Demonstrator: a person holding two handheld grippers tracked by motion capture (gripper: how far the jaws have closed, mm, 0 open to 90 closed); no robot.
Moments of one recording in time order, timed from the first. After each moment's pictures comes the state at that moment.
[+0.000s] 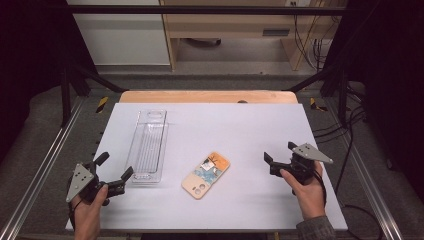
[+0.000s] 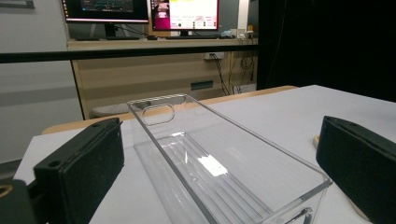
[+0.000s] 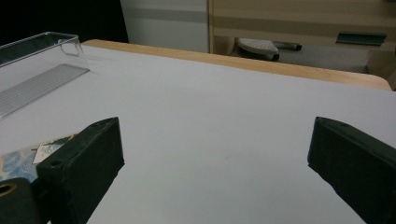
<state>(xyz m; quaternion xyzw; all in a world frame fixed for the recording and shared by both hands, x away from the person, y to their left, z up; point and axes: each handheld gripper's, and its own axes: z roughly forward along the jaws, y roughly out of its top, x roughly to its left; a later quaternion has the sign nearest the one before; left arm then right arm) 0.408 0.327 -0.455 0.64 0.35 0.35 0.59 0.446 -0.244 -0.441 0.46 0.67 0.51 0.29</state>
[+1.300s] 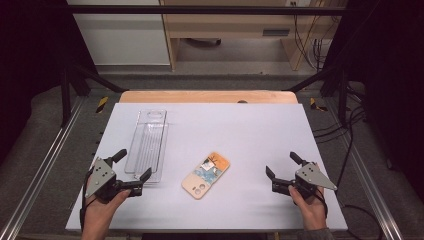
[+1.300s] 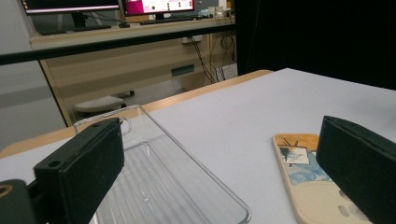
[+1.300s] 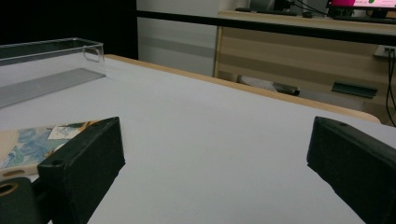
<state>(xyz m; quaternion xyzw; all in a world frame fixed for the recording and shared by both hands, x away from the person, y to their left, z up) 0.400 0.267 -0.414 0.69 0.32 0.32 0.56 0.410 -0.248 -0.471 0.39 0.65 0.55 0.35</state>
